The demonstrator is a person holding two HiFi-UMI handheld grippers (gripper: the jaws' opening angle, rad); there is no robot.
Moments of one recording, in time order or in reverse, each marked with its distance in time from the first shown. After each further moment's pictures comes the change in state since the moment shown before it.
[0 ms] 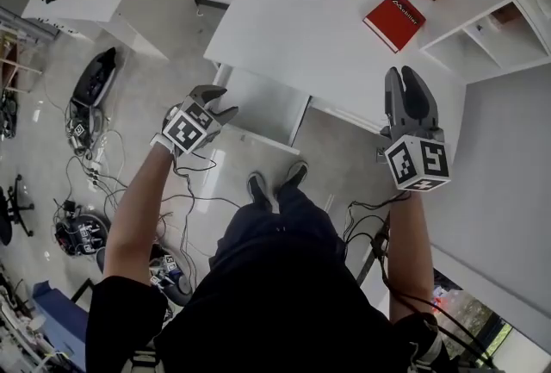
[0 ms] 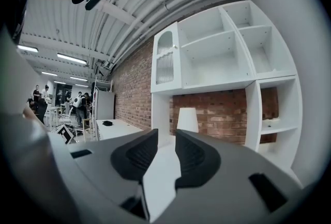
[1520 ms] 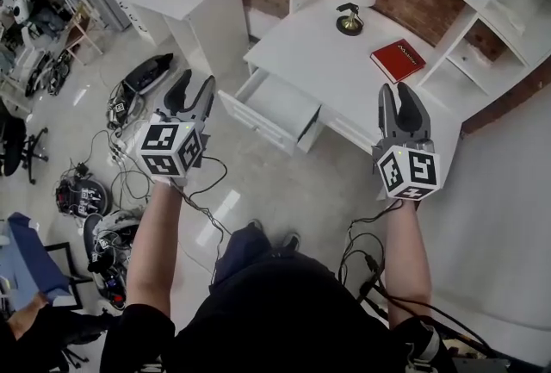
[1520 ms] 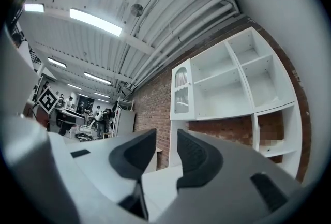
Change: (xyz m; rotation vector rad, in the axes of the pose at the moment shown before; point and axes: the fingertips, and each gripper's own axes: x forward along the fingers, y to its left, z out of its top) left arm -0.320 -0.186 0.118 -0.378 -0.678 0.819; right arm -0.204 0.004 0.081 -0.057 -0.231 0.213
